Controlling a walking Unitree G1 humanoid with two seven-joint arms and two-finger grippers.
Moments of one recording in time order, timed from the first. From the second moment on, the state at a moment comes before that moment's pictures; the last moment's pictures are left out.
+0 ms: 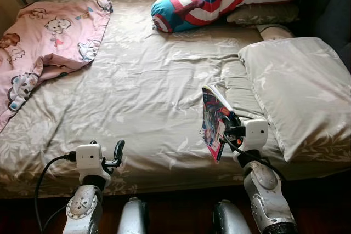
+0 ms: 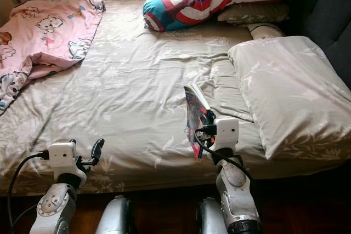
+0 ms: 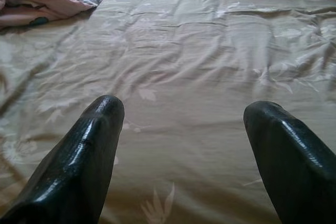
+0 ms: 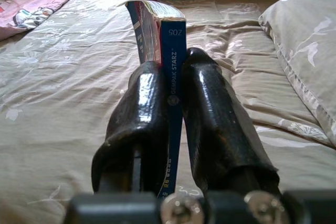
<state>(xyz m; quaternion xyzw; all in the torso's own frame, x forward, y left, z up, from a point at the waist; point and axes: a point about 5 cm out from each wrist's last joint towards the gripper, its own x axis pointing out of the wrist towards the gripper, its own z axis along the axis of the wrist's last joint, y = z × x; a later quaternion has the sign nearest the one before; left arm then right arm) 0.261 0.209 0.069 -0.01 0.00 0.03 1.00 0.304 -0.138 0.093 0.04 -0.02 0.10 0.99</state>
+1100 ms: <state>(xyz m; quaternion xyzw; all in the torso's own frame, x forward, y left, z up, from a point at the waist) 0.263 0.210 0.071 0.00 0.00 0.03 1.00 0.303 -0.136 0.094 0.03 -0.02 0.10 0.99</state>
